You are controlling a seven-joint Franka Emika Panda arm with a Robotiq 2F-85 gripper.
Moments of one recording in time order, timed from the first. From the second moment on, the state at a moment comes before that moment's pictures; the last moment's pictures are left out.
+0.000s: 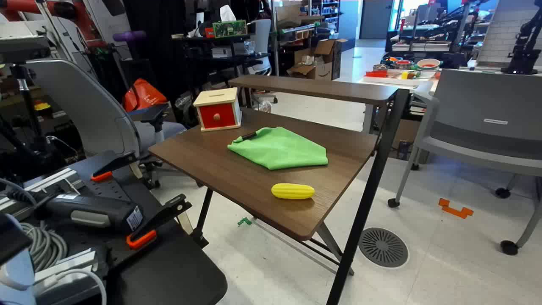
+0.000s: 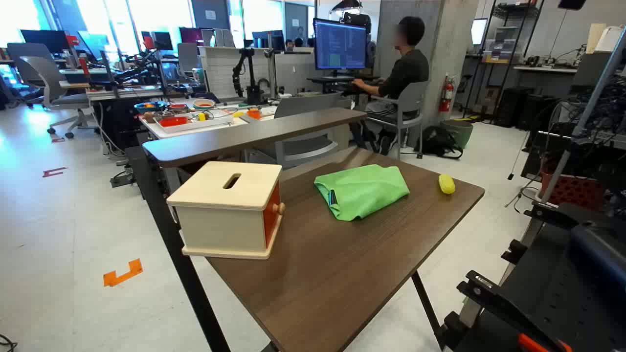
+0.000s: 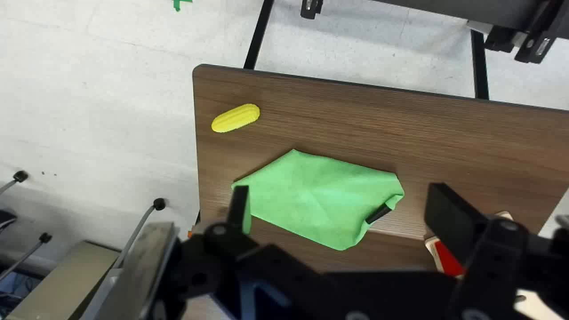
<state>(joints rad) -0.05 -0.59 -0.04 -2.68 -0.23 2.32 -0.19</state>
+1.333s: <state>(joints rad) -0.05 -0.59 -0.04 -2.68 -0.23 2.31 -0.18</state>
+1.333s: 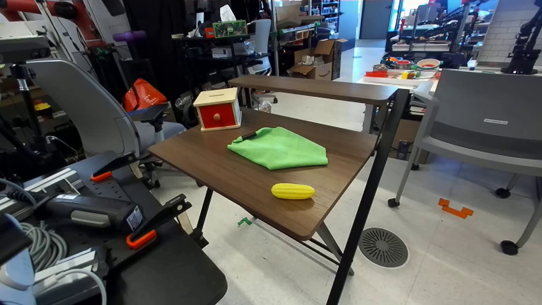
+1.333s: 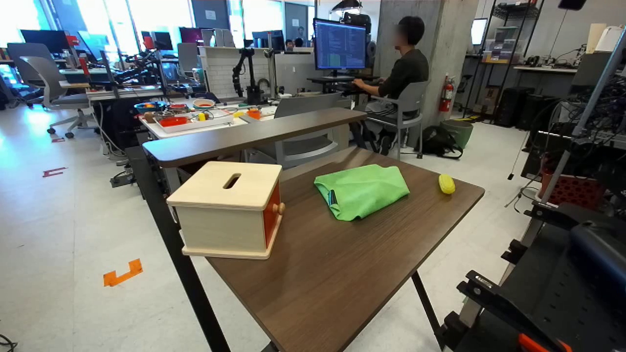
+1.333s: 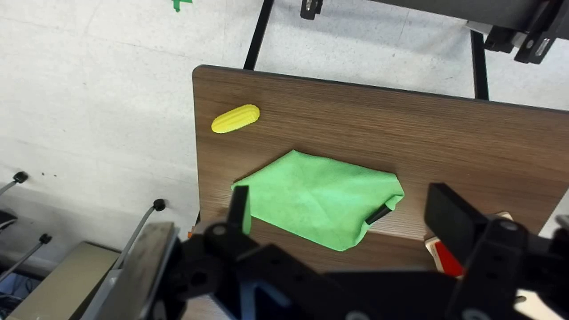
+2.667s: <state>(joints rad) -0.07 0.38 -0.05 -2.16 -0.20 2.59 0.28</state>
